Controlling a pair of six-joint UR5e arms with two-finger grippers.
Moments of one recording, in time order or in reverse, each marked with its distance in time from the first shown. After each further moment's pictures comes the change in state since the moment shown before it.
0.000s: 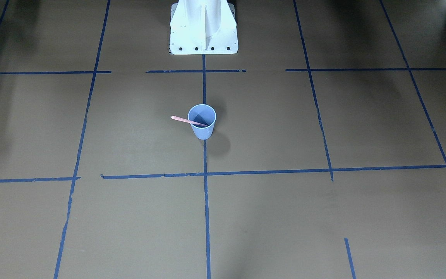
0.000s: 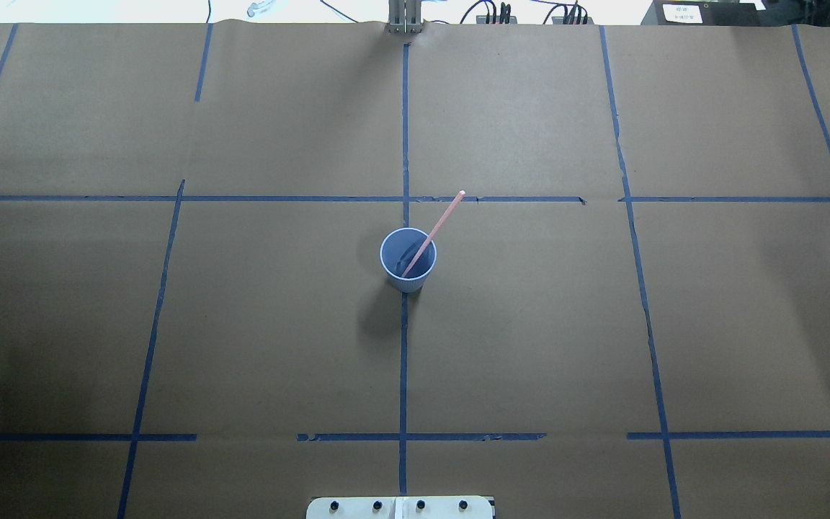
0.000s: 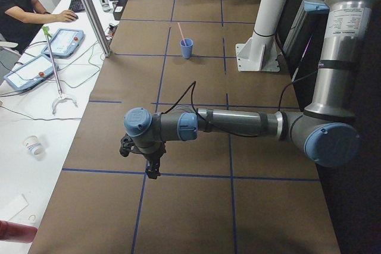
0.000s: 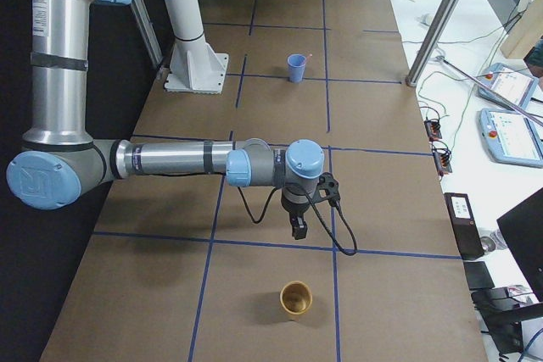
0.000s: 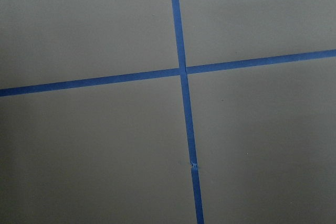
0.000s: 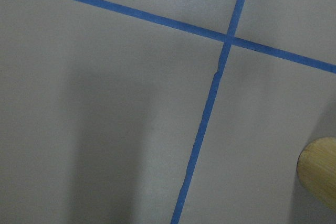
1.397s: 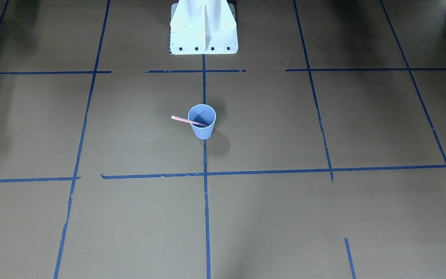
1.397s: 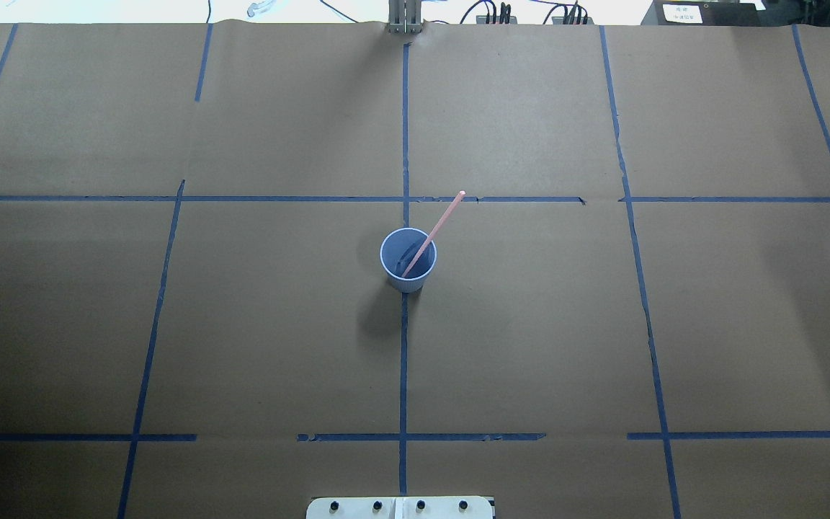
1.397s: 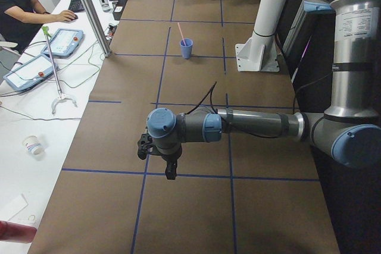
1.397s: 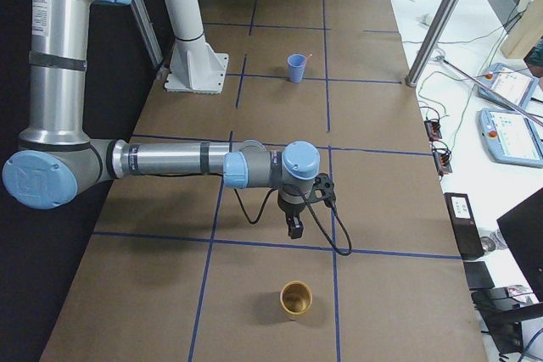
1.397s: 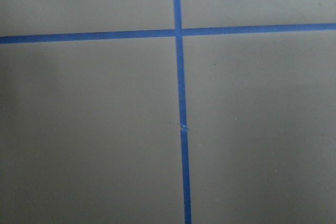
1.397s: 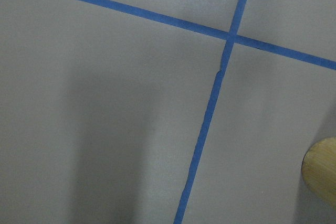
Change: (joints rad) left arm -0.016 0.141 -0.144 -0.019 -0.008 -0.092; right arm -0.003 0.003 -0.016 0.028 0.003 0.027
